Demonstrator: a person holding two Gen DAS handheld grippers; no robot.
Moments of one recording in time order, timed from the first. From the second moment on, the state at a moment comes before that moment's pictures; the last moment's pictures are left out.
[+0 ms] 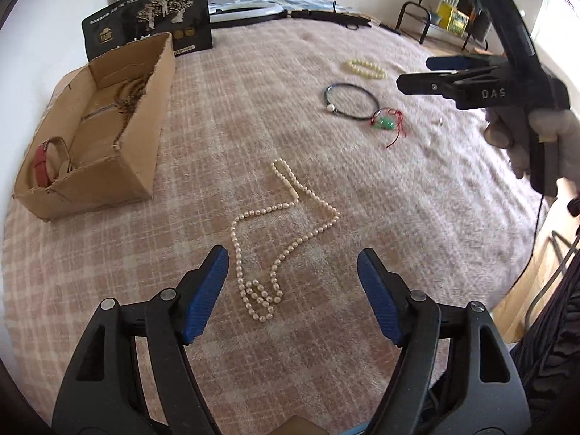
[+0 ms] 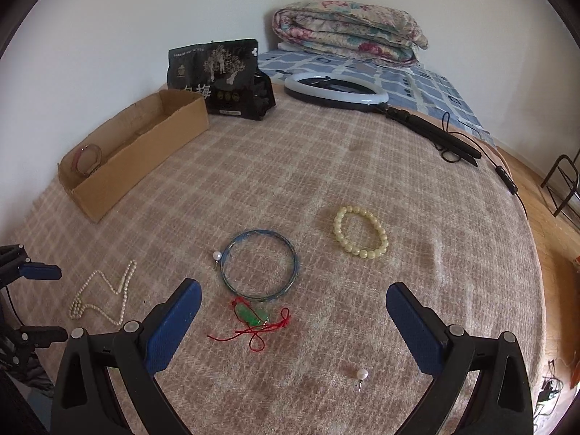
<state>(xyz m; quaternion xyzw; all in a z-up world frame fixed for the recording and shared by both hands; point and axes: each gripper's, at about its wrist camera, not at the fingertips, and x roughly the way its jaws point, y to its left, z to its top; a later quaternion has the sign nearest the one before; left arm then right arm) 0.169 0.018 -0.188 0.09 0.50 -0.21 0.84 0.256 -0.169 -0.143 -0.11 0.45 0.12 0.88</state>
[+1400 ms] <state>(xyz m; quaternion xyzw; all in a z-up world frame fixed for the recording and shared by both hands) 0.209 0.009 -0.212 0.04 0.53 -0.18 0.82 0.304 -0.144 -0.201 -0.15 0.51 0.19 0.82</state>
